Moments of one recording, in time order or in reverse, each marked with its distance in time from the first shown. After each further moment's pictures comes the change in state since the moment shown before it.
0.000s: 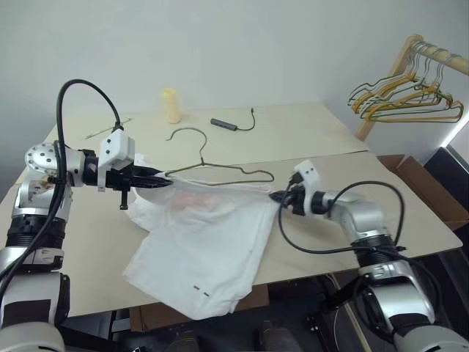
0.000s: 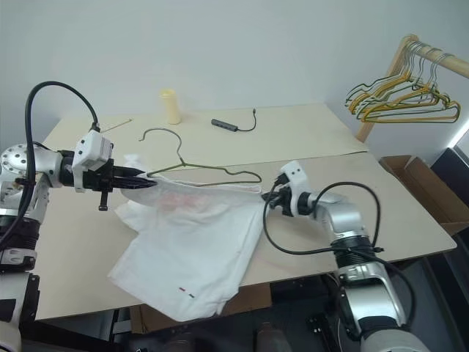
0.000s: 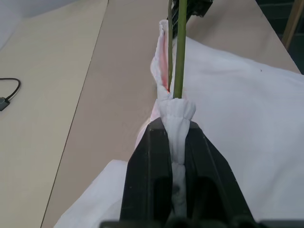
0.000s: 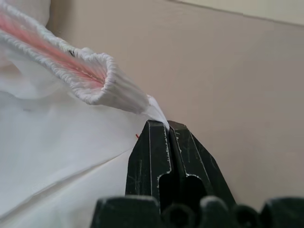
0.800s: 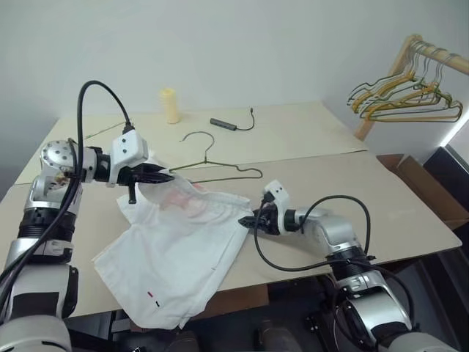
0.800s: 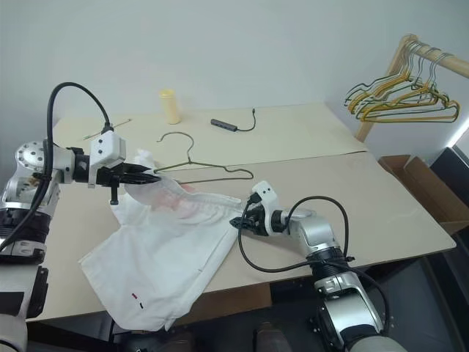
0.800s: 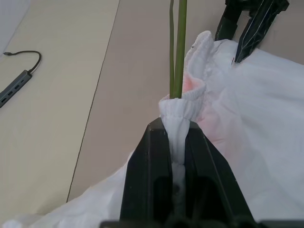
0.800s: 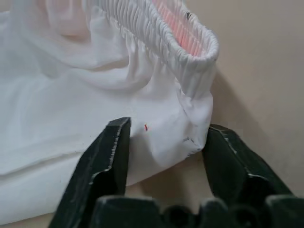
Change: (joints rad) left arm -0.049 -0.036 -0.042 0.074 0.140 -0.039 0.096; right arm 0.048 0.192 0.100 -0.027 0.007 0.099 0.012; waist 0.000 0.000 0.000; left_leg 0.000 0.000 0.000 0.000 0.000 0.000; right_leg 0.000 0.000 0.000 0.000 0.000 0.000
